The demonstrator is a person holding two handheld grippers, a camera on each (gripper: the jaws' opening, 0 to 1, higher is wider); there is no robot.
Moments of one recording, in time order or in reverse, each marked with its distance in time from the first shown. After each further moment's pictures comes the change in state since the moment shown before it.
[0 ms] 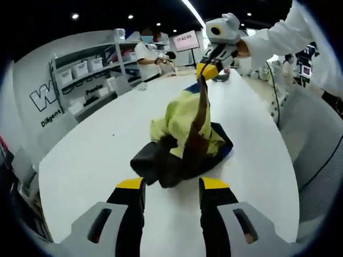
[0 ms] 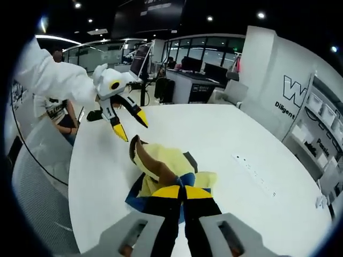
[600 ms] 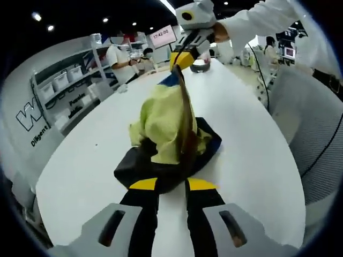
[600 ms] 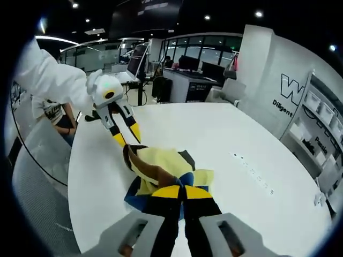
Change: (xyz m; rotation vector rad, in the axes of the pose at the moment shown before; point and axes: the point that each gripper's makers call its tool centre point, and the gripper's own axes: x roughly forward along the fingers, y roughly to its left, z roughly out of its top) left arm 0.024 -0.023 -0.007 0.154 0.041 -0.098; right arm -0.005 -0.002 -0.002 0.009 0.010 -0.018
